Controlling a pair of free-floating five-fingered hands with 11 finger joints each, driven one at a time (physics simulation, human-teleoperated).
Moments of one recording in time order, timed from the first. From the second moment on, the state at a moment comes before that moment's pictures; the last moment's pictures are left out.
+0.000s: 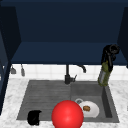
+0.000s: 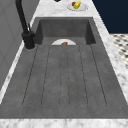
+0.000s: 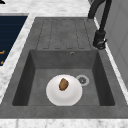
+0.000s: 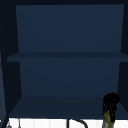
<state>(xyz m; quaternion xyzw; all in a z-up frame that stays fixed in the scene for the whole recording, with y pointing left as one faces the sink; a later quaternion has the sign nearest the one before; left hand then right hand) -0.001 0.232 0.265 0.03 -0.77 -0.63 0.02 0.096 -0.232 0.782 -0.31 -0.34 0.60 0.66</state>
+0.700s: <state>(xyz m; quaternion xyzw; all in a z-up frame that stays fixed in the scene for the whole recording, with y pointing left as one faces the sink) -0.001 0.232 0.265 0.03 -0.77 -0.63 0.02 0.116 -0.288 0.691 -0.33 -0.34 0.60 0.65</state>
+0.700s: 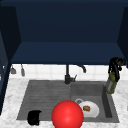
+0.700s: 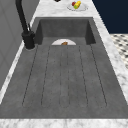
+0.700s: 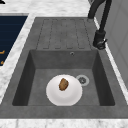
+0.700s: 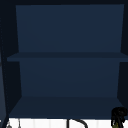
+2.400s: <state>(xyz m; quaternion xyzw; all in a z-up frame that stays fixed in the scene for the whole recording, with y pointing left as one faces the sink) -0.001 0.232 0.265 0.03 -0.77 -0.63 0.02 0.256 -0.388 0.430 -0.38 -0.37 0.58 0.62</state>
